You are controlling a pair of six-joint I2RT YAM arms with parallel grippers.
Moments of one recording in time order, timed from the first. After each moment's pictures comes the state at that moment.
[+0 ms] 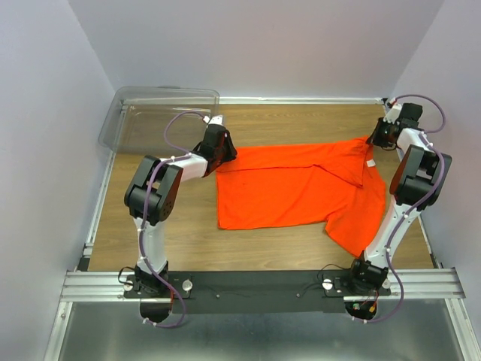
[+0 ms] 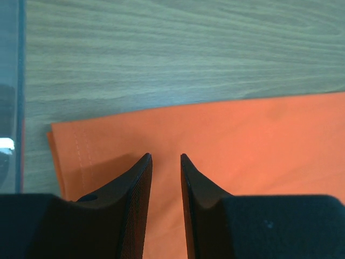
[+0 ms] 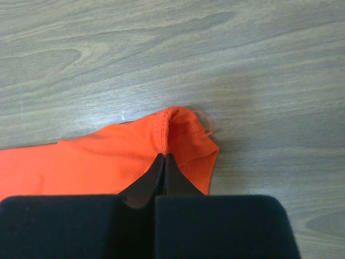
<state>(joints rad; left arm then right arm) -0.42 1.98 1.18 0.23 -0.02 -0.55 -0.38 2.17 1.63 -0.31 -0.38 -0.05</state>
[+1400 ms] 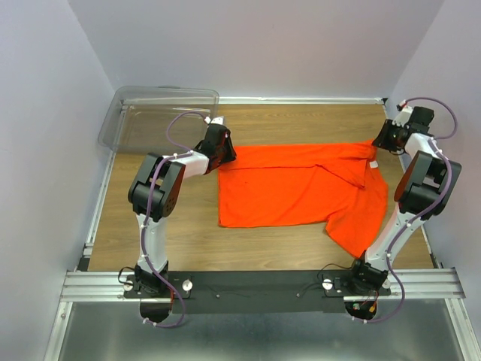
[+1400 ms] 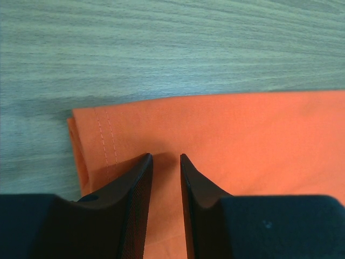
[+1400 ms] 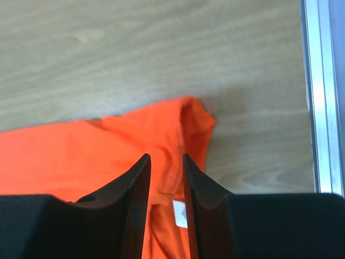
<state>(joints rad) -0.40 2.04 1.24 0.16 -0.02 -0.53 -0.43 2.04 1.49 -0.29 -0.37 -0.08</state>
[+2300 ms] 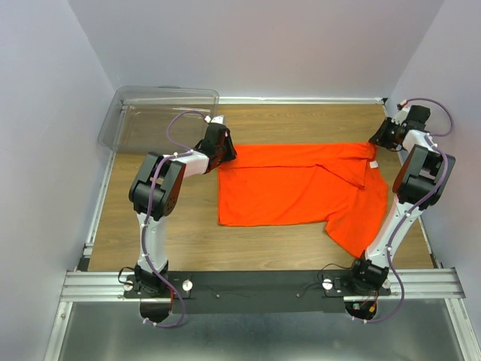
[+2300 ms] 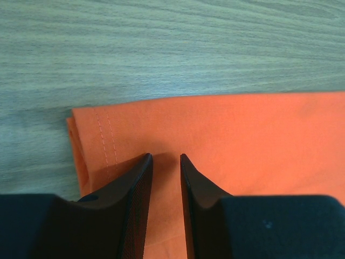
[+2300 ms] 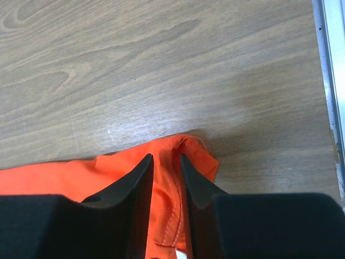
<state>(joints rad) -0.40 2.06 1.25 0.17 0.00 -0.53 -0.43 2.22 1.67 -0.29 -0.43 0.05</state>
